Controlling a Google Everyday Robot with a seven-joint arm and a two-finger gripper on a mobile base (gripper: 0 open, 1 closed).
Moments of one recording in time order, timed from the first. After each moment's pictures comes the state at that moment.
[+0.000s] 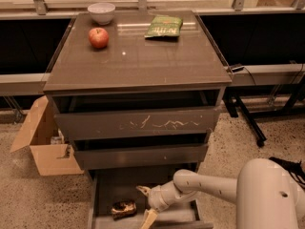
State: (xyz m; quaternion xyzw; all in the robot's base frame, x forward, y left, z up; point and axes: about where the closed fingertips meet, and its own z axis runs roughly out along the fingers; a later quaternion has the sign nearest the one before) arm 0.451 0.050 0.277 -0.61 0.63 0.40 0.27
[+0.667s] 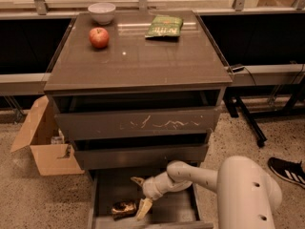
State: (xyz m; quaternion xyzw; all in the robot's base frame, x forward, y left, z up) arm 0.501 0.073 0.258 -0.64 0.59 0.40 0.28
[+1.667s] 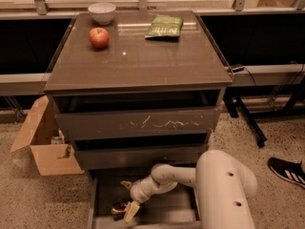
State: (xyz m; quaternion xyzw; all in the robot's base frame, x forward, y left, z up) arm 0.500 0.129 0.221 -0.65 0.61 0.38 0.25
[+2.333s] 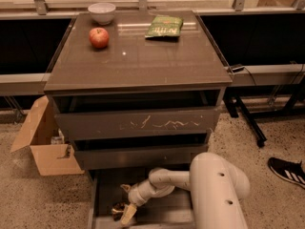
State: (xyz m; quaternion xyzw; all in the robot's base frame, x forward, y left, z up) arm 0.498 0.140 0.190 -0.62 0.64 0.38 0.24
